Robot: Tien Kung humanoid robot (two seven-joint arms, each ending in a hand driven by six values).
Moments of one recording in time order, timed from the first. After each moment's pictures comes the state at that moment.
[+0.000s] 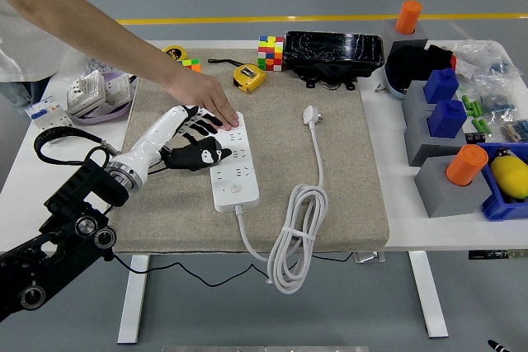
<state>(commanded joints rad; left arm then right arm) -0.39 0.34 -0.84 -1.43 1.59 0.24 0.21 -0.02 -0.31 0.96 0.47 -0.65 -0.03 -0.07</state>
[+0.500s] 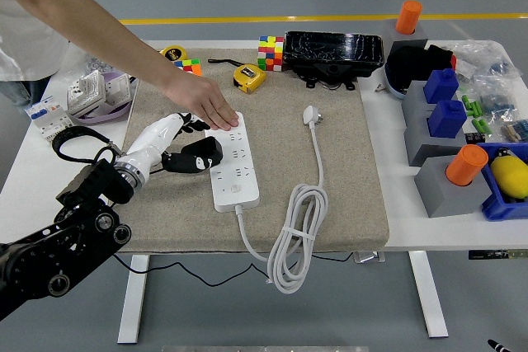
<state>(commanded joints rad) -0.46 0.29 -0.77 -1.22 1.69 0.25 0.26 -0.01 -0.32 0.95 0.47 -0.65 -0.03 -0.07</state>
